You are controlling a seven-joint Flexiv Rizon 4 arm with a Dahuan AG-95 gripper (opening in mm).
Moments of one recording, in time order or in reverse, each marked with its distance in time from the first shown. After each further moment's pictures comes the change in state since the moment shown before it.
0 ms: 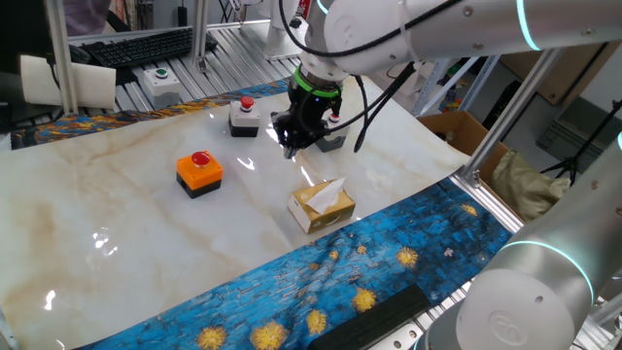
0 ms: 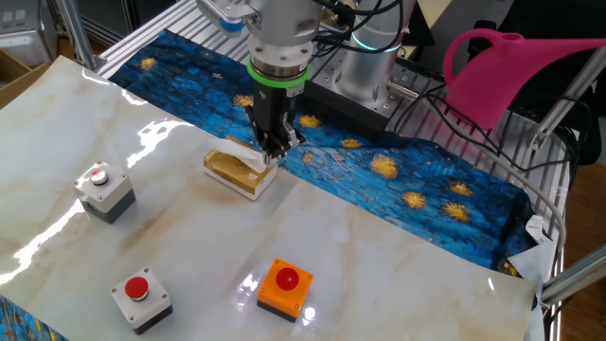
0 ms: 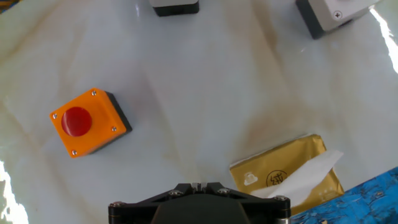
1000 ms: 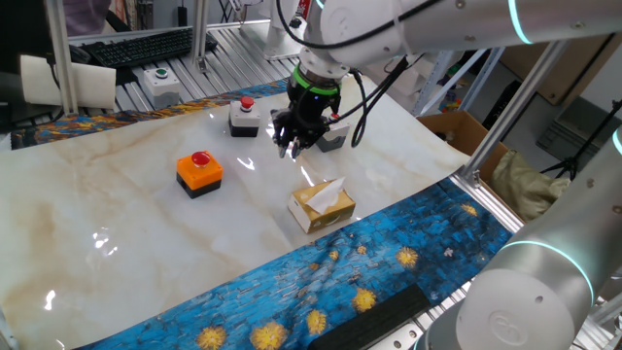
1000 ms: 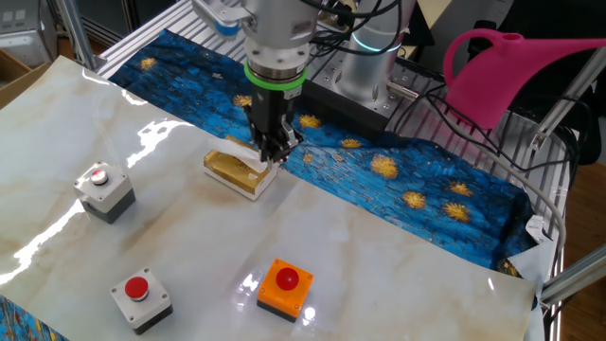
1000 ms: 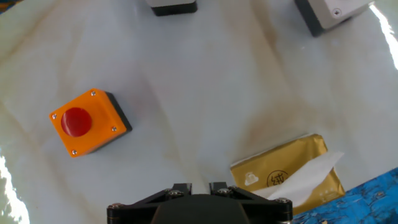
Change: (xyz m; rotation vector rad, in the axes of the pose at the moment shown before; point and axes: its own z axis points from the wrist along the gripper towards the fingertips) arm -0.001 0.001 0.000 -0.016 0.033 -0.072
